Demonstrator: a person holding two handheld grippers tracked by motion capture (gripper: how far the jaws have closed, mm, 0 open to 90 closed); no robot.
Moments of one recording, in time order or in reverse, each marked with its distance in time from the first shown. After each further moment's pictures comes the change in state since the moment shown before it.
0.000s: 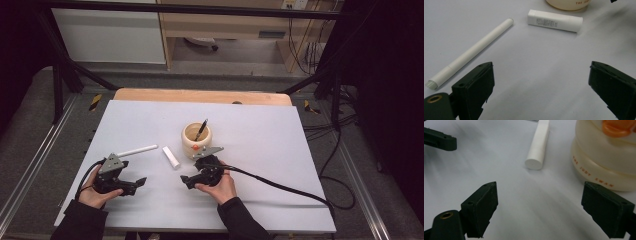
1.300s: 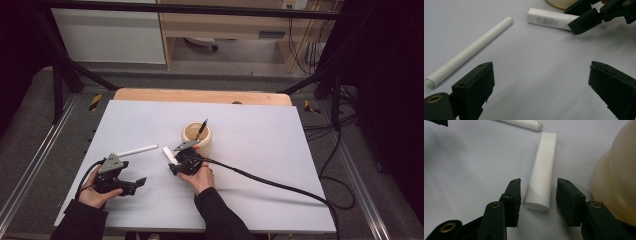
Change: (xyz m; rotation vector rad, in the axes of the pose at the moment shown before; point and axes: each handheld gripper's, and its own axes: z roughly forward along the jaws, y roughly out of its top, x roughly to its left) left arm 0.002 -0.002 0.001 0.000 -0.009 -0.011; right arm 0.007 0.028 0.063 0.013 -0.052 -0.011
